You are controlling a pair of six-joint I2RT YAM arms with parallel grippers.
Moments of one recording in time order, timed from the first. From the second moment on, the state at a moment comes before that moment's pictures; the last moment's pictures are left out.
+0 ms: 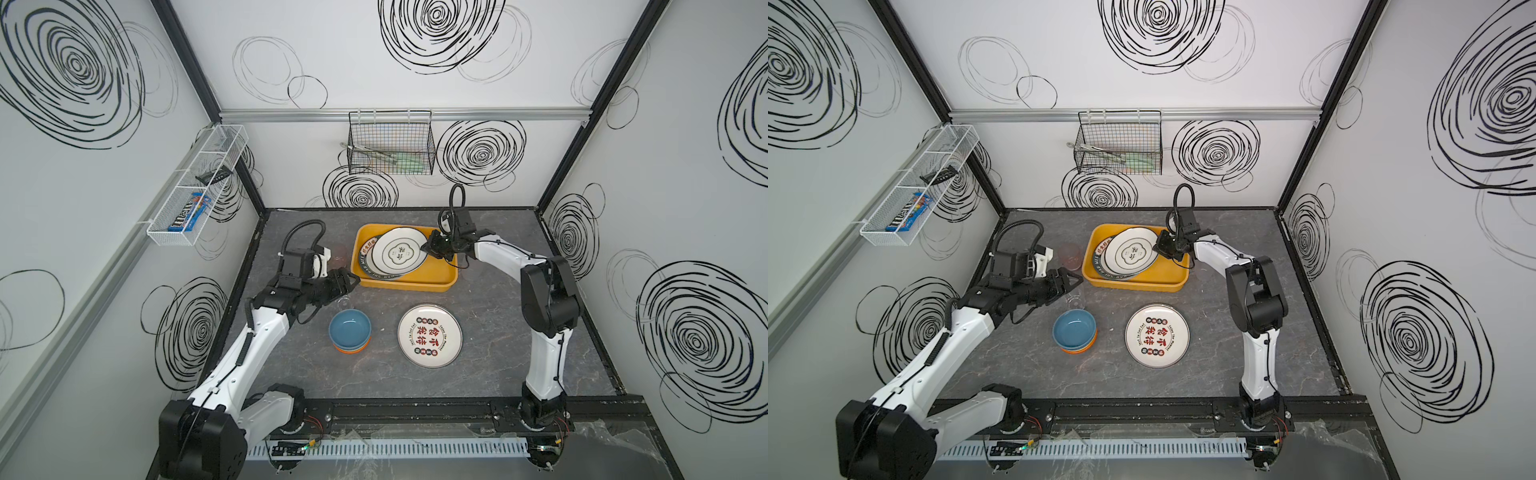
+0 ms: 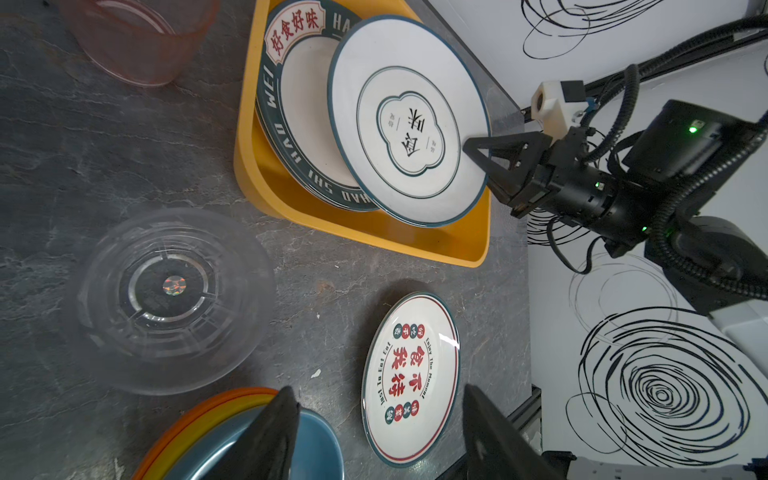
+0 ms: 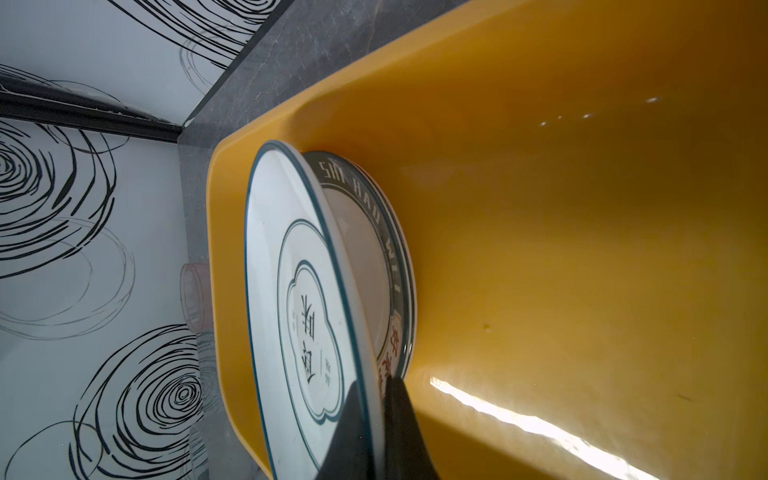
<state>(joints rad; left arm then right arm) -0.15 1.10 0.85 -0.53 0.51 -0.64 0.41 2.03 1.51 -0.31 -0.39 0.76</state>
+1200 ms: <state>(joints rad) -0.13 1.09 0.77 -0.52 0.54 -0.63 0.45 2.17 1.64 -0.31 -0.35 0.78</state>
